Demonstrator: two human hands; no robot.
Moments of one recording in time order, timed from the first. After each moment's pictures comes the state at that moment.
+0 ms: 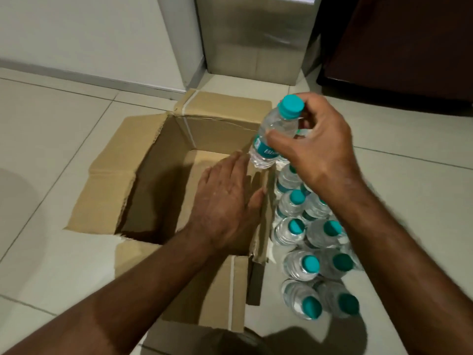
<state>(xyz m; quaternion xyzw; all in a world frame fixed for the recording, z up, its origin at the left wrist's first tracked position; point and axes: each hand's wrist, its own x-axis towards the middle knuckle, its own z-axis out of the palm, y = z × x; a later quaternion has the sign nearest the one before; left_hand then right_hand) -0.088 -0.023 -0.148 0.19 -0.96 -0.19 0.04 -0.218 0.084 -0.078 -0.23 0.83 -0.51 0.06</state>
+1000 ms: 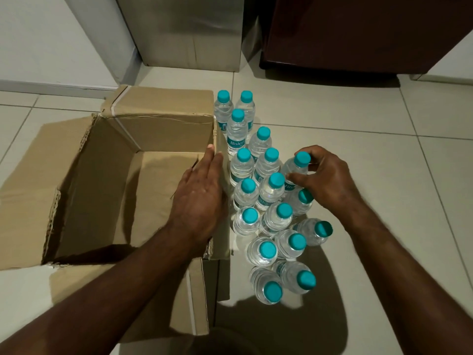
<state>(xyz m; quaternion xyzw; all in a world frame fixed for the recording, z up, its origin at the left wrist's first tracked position) -0.121 0.007 -0.171 0.13 -0.97 -0.22 -0.03 -0.259 0.219 -0.172 -0.08 0.91 -0.38 0.13</state>
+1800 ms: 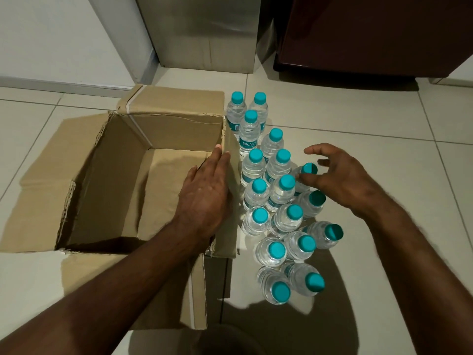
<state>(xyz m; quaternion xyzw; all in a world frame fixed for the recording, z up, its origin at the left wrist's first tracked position) -0.120 -0.002 -0.168 0.14 -0.97 -0.18 -0.05 -0.262 0.211 -0.139 -0.10 0.92 -0.30 0.21</state>
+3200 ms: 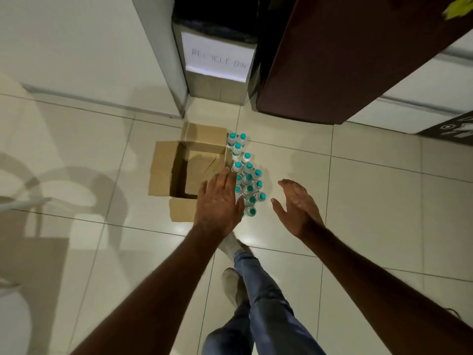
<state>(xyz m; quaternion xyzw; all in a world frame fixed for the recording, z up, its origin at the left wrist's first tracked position) -0.021 0.068 0.333 0.19 -0.95 -0.19 -0.14 -0.125 0.271 0.293 -0.24 0.94 -0.08 0.21</state>
